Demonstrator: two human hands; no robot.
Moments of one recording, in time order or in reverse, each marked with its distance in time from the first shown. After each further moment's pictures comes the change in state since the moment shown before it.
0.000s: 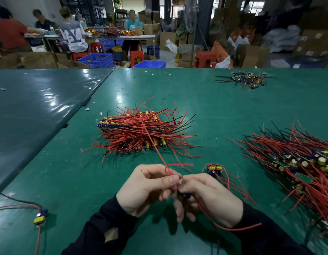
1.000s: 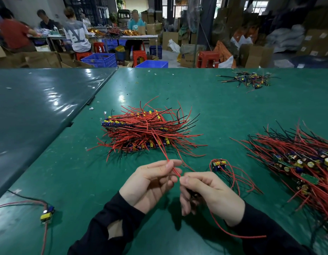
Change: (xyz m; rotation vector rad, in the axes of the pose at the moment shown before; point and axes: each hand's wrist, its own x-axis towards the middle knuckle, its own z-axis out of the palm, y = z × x) left_hand 0.006 0.004 0.001 -0.260 0.192 -0.162; right_hand 0.003 0.008 -0.001 -0.098 0.102 -0.134
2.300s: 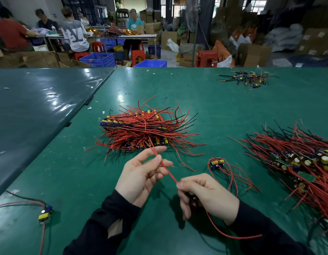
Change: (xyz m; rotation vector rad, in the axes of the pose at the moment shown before) left_hand 0.006 0.000 -0.006 0.093 0.151 0.243; right_hand 0.003 0.007 -0.001 -0.065 -0.010 0.107
